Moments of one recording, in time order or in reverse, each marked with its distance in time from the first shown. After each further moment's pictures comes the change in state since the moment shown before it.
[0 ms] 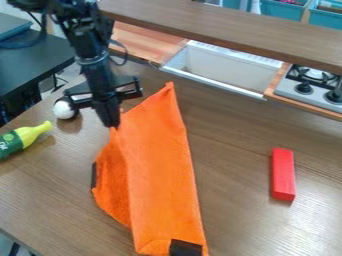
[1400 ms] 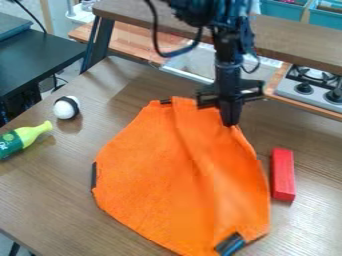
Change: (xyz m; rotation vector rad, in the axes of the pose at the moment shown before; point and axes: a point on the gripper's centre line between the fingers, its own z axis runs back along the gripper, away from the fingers) arm -0.002 -0.173 -0.054 -0.026 0.041 -0.054
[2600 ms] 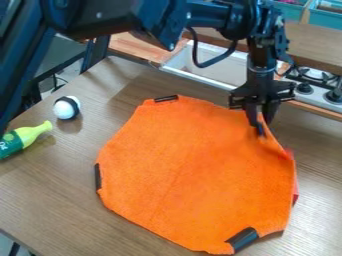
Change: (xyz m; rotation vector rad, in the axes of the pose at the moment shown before) arm 0.011 -0.048 -0.022 -0.024 -0.060 -0.041
